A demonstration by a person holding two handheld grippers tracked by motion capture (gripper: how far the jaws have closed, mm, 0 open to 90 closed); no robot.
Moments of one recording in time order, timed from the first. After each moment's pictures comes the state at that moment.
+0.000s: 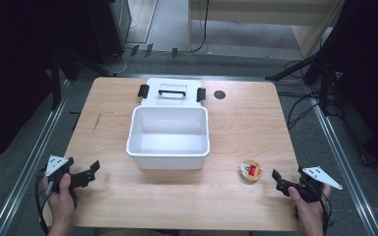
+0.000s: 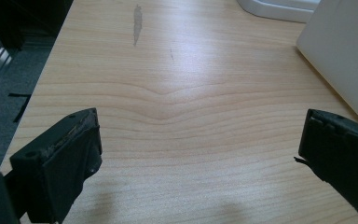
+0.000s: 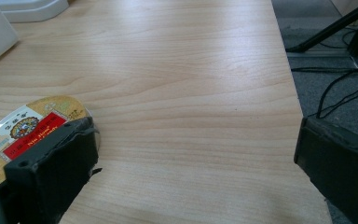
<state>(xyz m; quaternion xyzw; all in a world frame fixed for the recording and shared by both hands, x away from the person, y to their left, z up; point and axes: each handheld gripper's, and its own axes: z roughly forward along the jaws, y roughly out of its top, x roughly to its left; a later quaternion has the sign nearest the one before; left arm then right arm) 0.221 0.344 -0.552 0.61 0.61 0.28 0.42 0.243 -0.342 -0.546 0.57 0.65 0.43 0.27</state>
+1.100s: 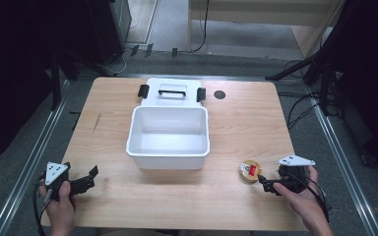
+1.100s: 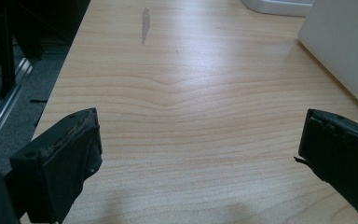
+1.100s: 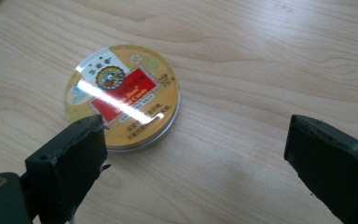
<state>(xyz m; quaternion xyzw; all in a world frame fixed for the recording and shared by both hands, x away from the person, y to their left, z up) 0.201 0.339 -0.551 0.61 0.60 0.31 0.40 0.262 -0.294 -0.509 0.49 0.80 0.29 0.19</state>
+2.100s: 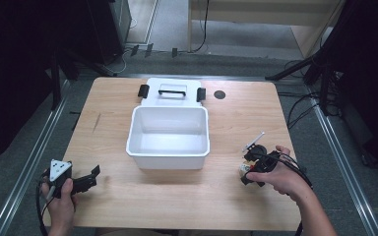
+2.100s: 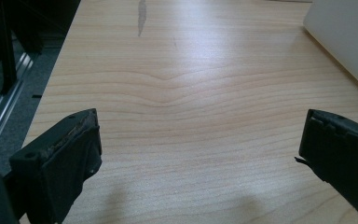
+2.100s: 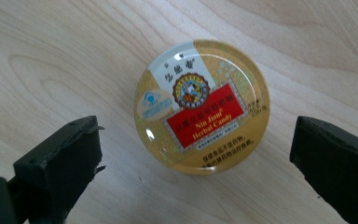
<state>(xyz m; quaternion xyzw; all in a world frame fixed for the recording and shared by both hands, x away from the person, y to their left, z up) 0.208 0.335 -0.552 0.63 0.60 0.31 0.38 0.315 -0.214 -0.488 0.43 0.90 0.05 0.07</state>
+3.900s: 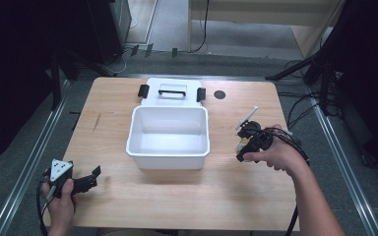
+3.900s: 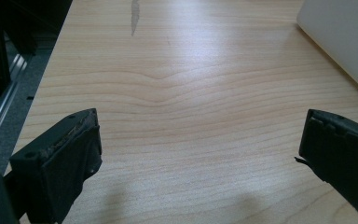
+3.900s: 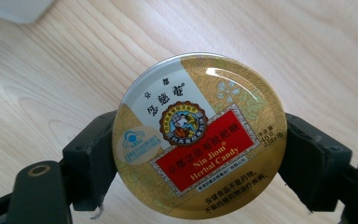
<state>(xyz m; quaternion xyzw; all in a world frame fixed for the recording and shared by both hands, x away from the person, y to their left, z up) 0.209 0.334 -0.552 0.64 0.60 0.30 0.39 0.357 -0.190 -0.436 0.40 0.91 0.07 0.07</state>
